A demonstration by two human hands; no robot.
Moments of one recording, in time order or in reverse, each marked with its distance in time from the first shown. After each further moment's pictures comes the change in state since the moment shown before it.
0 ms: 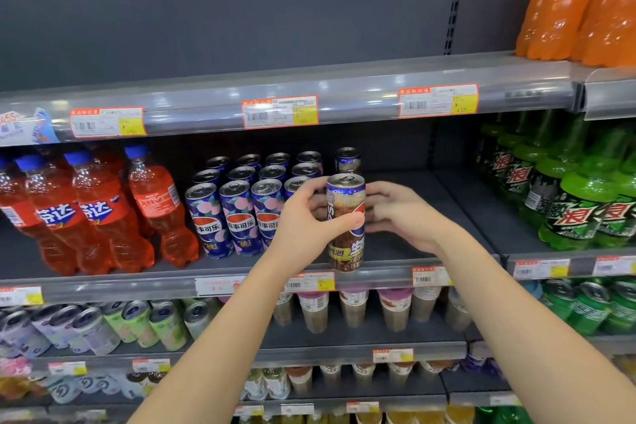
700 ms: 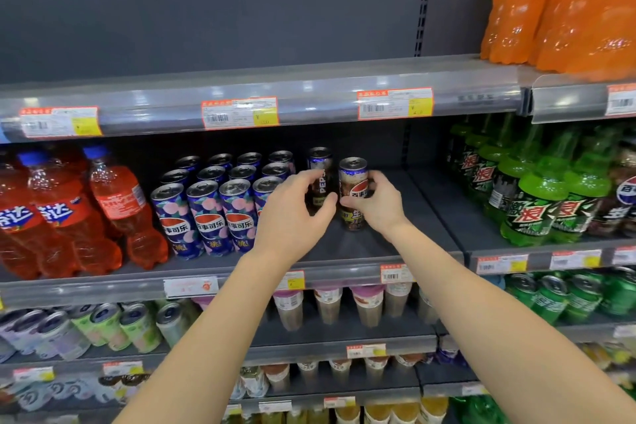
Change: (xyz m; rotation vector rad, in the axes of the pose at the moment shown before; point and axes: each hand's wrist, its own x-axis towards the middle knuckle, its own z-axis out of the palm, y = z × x) left_hand 0.012 0.014 0.030 0.545 0.128 0.231; right_hand 0.029 0.030 -0.025 -0.316 0.485 -0.119
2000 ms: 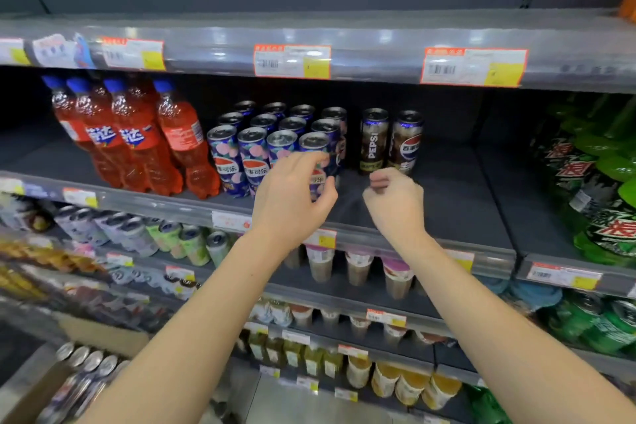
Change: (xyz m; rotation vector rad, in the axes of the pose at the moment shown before) left_hand -0.047 -0.019 -0.025 0.339 0.113 -0.054; right_hand -0.059 -0.026 0.035 -0.211 -0.069 -0.025
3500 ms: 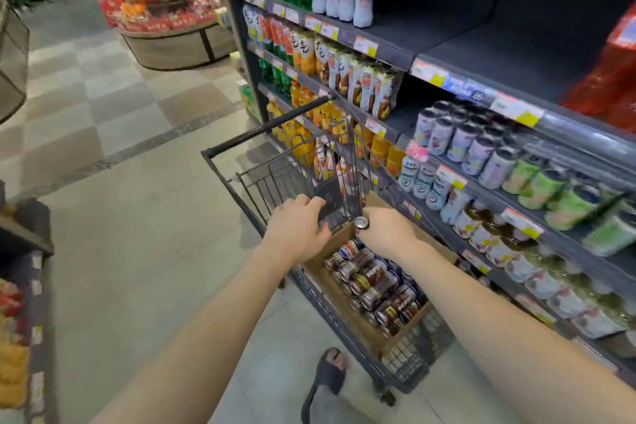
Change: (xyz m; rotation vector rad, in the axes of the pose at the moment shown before) left_hand -0.429 -0.474 -0.399 0.501 -0.457 -0.820; right_hand -0.425 -0.315 0.542 -0.526 -1.088 -0.548
